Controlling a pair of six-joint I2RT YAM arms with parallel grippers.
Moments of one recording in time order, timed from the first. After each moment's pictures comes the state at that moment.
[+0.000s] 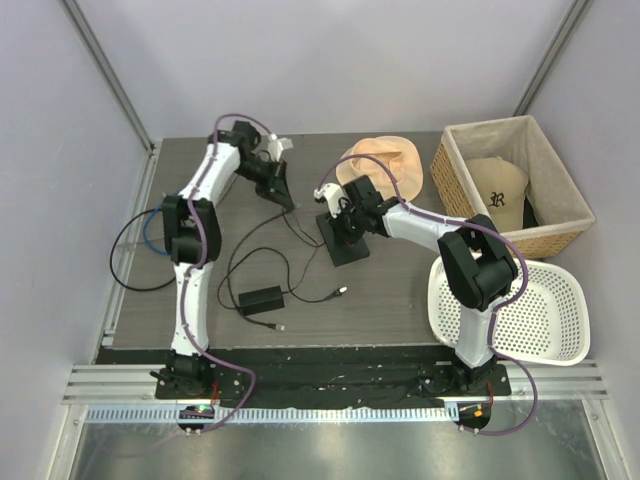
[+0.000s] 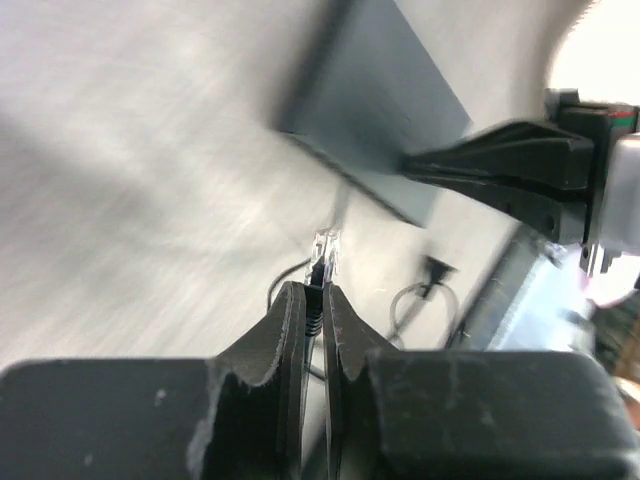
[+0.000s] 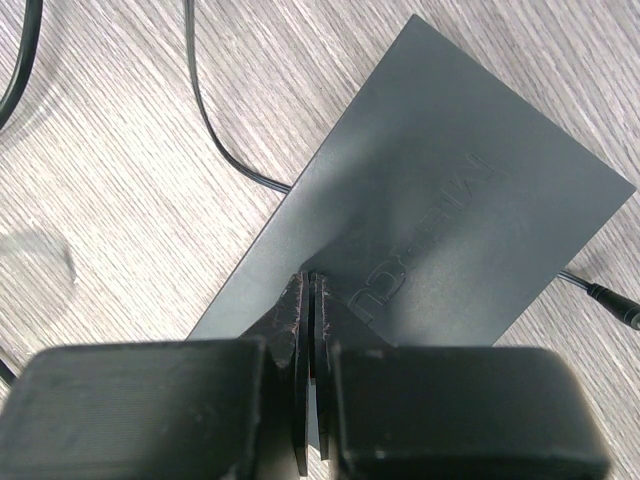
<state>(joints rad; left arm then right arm) -0.19 2.40 2.22 -1.19 0.85 0.19 0.57 1.92 1.28 -0.27 -0.27 -0.28</state>
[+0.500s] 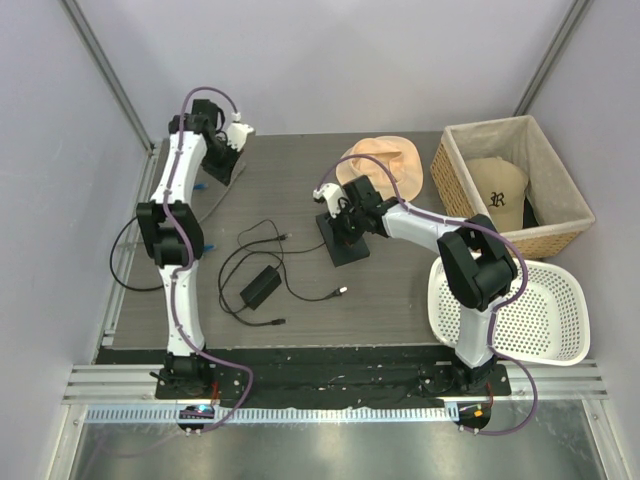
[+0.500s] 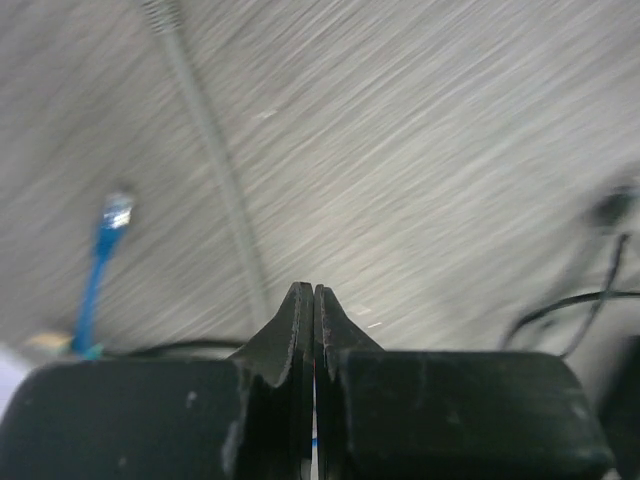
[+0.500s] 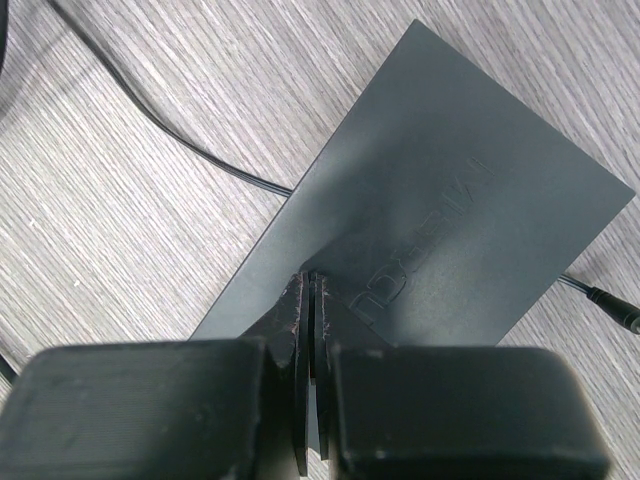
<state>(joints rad) -0.04 2.33 2.36 -1.21 0.27 0.54 0.58 1.92 1.28 -0.27 -0.27 -0.28</state>
